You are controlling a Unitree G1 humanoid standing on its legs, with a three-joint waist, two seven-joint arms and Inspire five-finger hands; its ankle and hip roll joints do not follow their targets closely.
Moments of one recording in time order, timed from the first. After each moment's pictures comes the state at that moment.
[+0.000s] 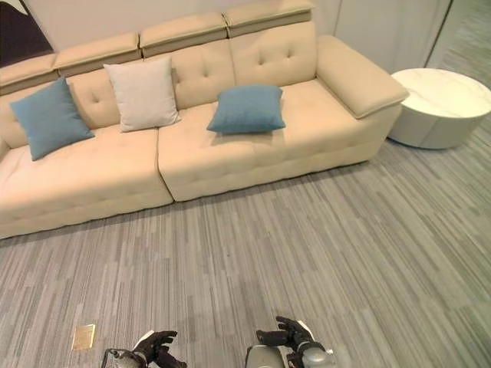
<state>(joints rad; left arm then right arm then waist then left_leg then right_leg) -0.10 0.13 -0.34 1.29 0.01 -0.13 0.03 -0.08 -0.29 0.25 1.21 0.14 -0.08 0.06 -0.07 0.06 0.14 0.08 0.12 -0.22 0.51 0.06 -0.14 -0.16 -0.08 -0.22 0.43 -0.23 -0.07</state>
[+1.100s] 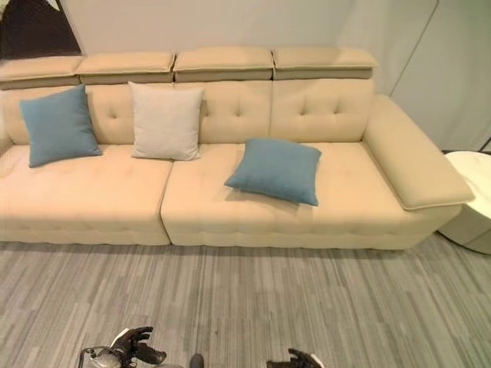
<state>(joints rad) -0.11 0.23 -0.31 1.31 -0.07 -0.10 0.03 -0.01 -0.30 0.18 1.22 0.23 -0.11 0.02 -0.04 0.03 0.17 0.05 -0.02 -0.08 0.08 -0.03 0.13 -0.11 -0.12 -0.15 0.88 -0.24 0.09</state>
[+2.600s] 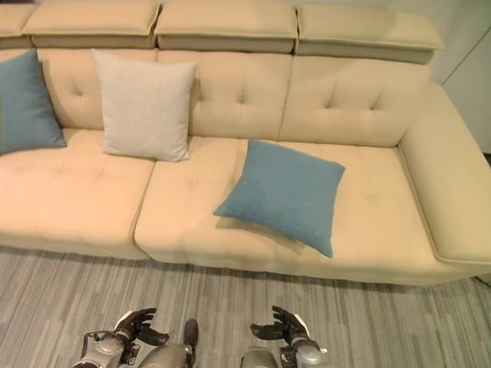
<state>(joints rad) -0.16 0.25 -0.31 1.26 -0.12 -0.13 0.06 -0.05 -0.25 0.27 0.95 0.27 -0.09 0.00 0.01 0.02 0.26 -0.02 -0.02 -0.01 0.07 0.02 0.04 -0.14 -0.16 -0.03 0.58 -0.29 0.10</state>
